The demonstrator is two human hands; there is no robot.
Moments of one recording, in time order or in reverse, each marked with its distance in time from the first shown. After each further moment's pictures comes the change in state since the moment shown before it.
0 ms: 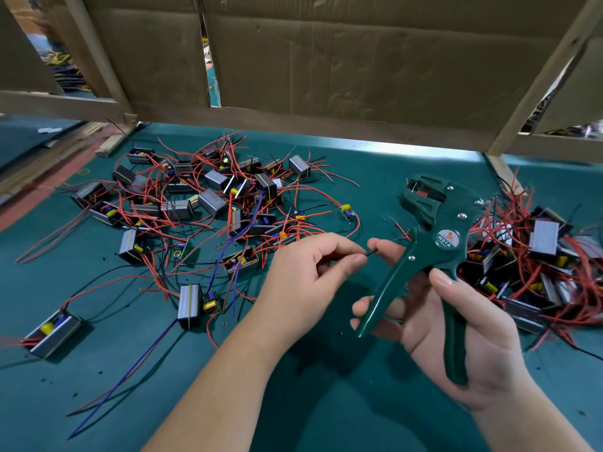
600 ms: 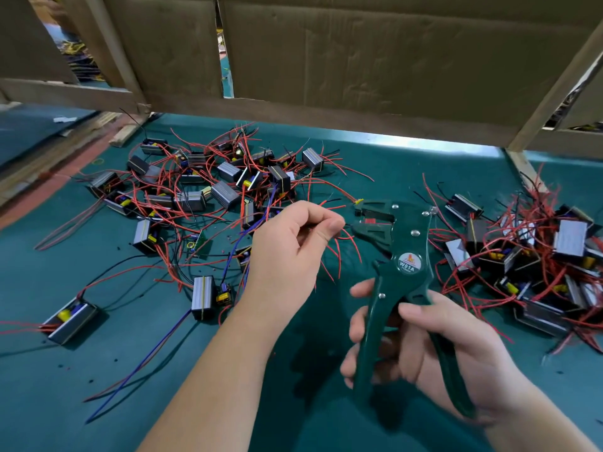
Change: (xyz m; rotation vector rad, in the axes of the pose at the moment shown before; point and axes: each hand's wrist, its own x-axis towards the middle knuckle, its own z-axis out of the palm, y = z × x) left_hand 0.007 -0.001 -0.019 0.001 0.284 -0.006; right_hand -0.003 0.009 0.009 -0.083 -0.140 0.340
